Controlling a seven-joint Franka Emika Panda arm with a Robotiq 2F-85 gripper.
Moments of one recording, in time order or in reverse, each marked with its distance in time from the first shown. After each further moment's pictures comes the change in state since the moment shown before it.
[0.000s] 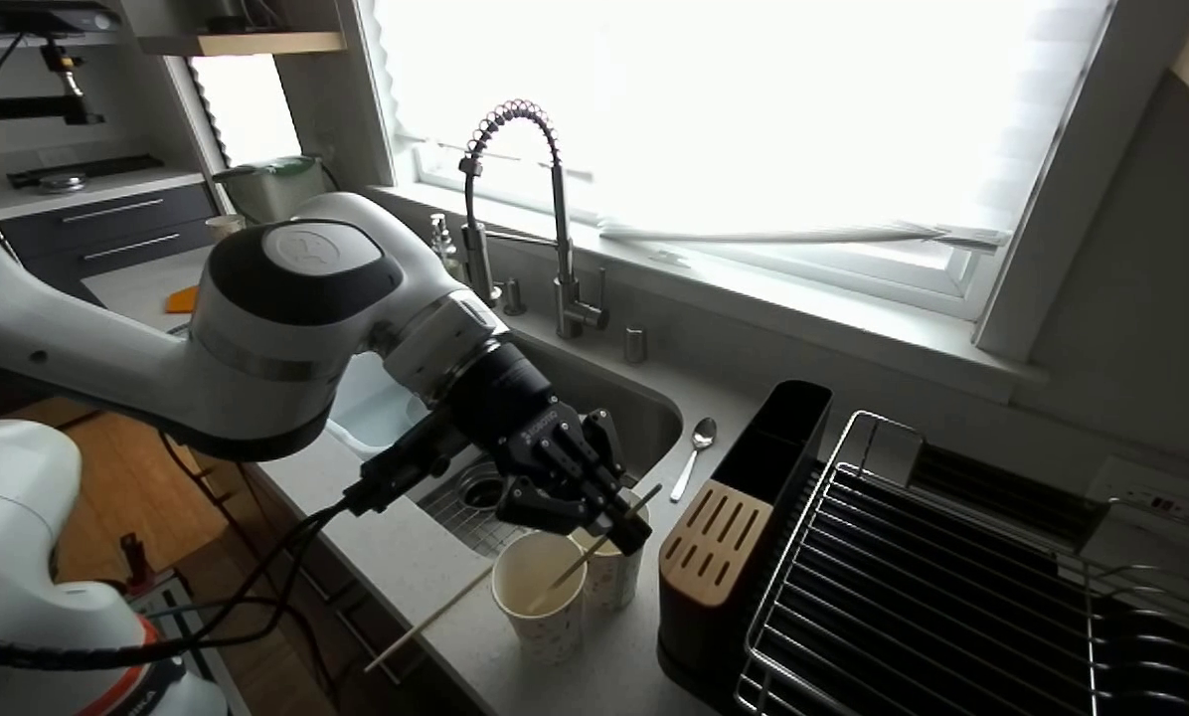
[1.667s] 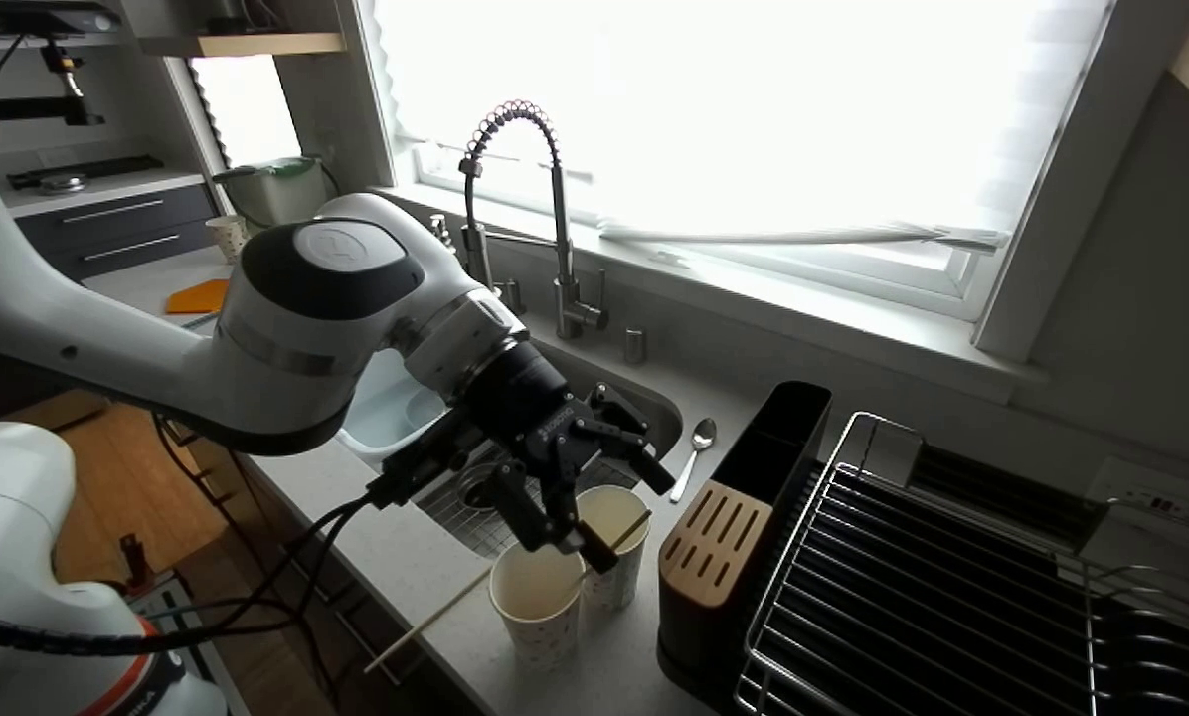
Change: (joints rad) arm 0.053 0.041 -0.034 0.041 -0.006 -0.016 0.049
